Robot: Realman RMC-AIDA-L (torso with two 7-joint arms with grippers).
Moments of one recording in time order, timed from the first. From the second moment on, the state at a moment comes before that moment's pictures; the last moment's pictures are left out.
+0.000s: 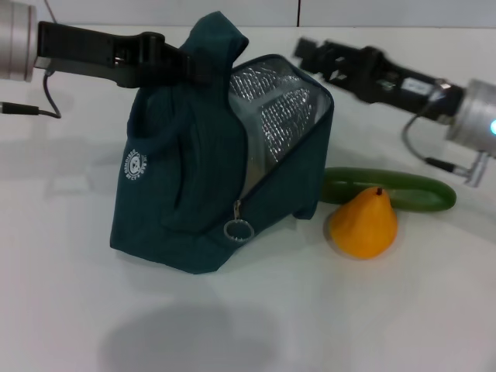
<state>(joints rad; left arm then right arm) -0.68 -2.01 0.69 1.02 2.10 1.77 -2.55 0.72 2.02 -1.47 -0.31 -0.84 -1.32 1.90</state>
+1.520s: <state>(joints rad) -0.64 -2.00 0.69 1.06 2.04 1.77 -2.55 0.95 1.93 -1.21 -0.95 -2.53 -1.62 1.76</state>
